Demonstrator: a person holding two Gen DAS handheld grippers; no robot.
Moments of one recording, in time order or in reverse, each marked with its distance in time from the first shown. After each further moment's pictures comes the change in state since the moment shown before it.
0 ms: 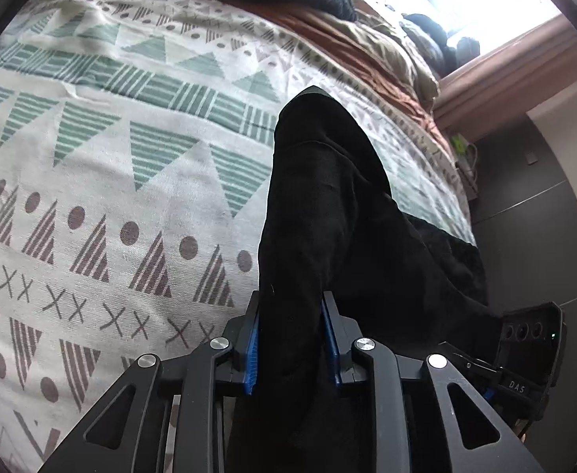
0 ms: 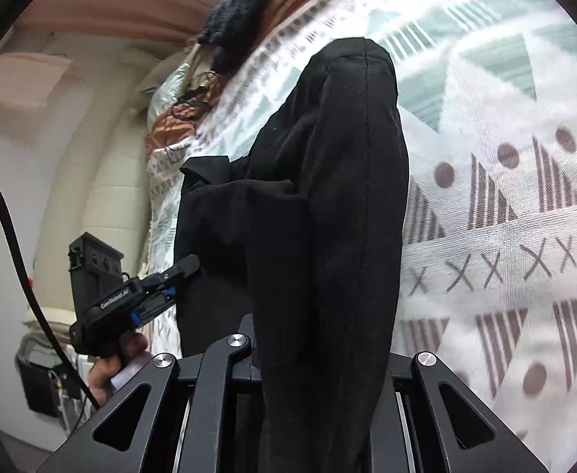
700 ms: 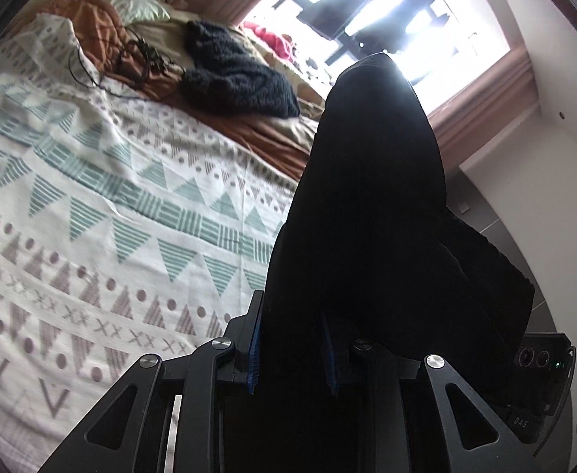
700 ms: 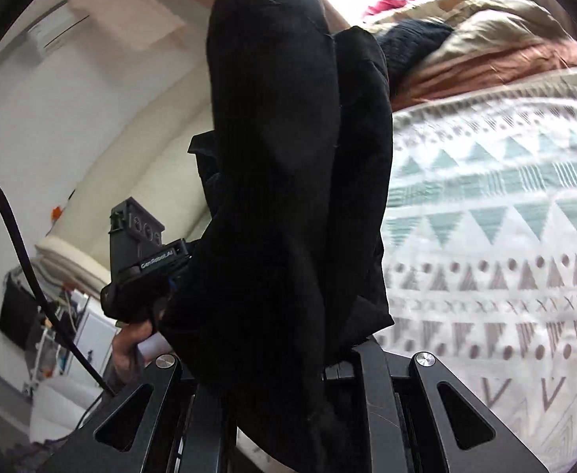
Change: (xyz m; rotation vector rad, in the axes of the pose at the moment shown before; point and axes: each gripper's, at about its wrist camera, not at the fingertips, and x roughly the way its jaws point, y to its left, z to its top) left arm -0.202 0.010 0.012 0.038 -0.271 -0.188; right arm -0.061 0.225 -0.050 -0.360 -0.132 0.043
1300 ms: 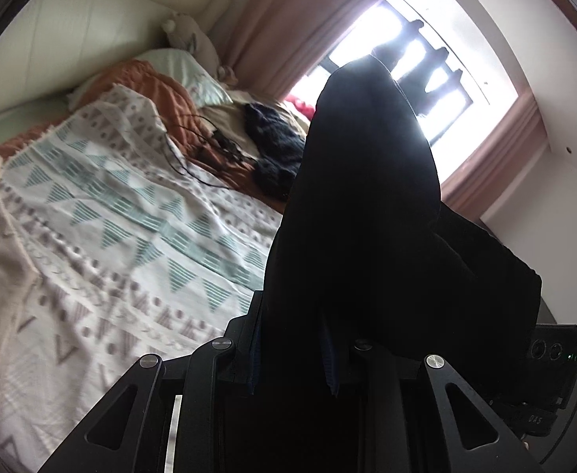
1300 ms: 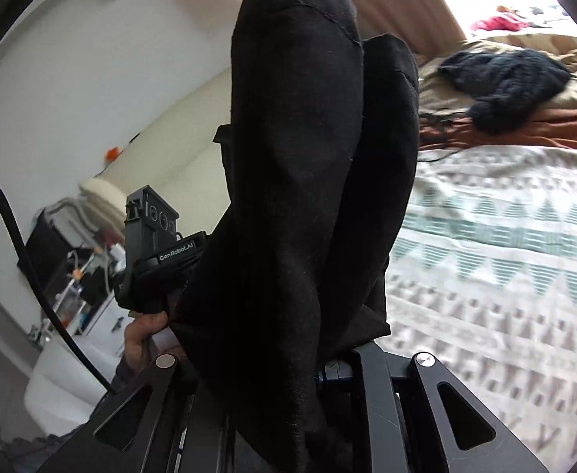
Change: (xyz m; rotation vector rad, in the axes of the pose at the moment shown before) left arm -0.195 0.096 0.042 -0.005 -0.217 0.122; right arm 0.096 0.173 0.007 -0.226 0.065 0.193
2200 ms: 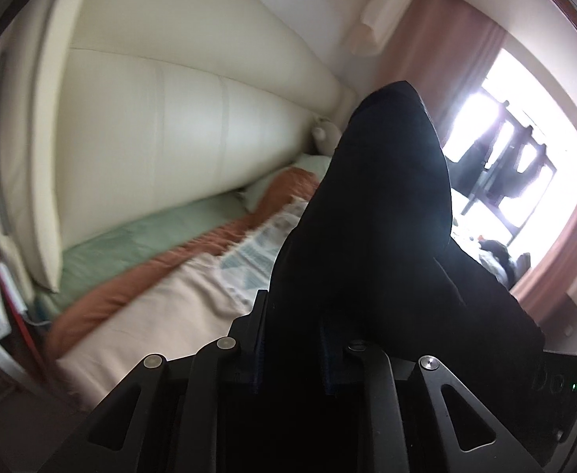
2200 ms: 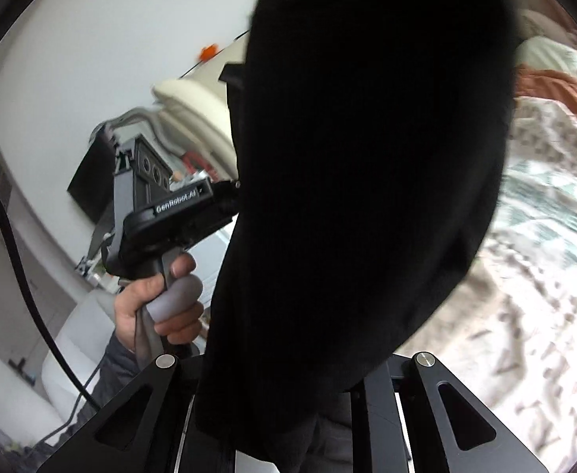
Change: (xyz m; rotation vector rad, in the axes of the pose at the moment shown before) left arm -0.254 0.195 0.080 -0.072 -0.281 0.406; right arm 0.283 0.221 0.002 -0.207 0.244 0.367
